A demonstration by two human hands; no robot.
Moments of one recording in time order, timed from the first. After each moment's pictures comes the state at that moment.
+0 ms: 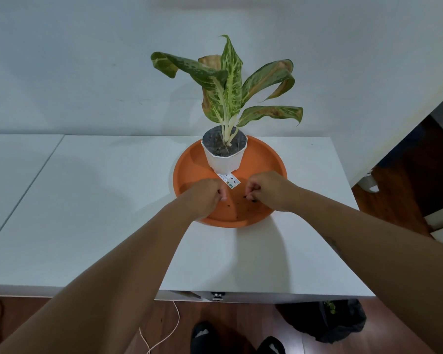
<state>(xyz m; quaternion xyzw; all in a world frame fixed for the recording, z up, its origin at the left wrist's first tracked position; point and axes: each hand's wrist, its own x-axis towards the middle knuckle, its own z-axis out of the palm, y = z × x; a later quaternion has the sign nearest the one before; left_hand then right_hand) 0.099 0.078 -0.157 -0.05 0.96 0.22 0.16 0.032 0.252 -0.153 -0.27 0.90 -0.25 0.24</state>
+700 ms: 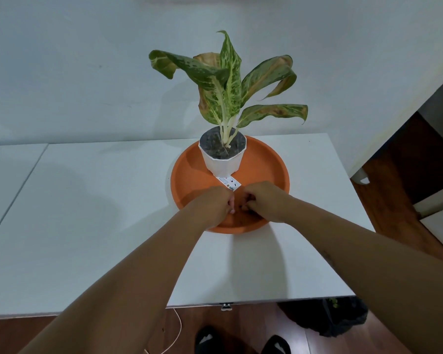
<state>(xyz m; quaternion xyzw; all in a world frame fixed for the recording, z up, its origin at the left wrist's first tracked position) 0.086 0.085 -0.174 0.03 0.97 0.14 0.20 0.043 0.238 -0.174 -0.28 0.91 -0.21 0.23</state>
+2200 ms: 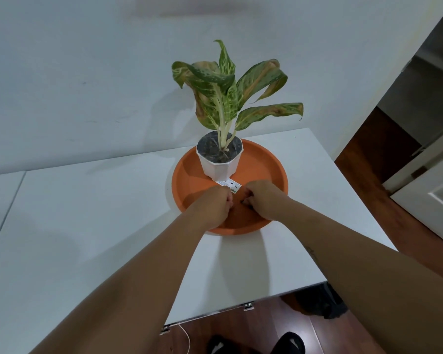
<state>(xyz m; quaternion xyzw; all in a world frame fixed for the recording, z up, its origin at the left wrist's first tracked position) 0.081 0.057 -0.184 0.07 0.95 0.26 0.15 0.051 0.206 -0.171 -0.08 0.95 -0.19 0.23</state>
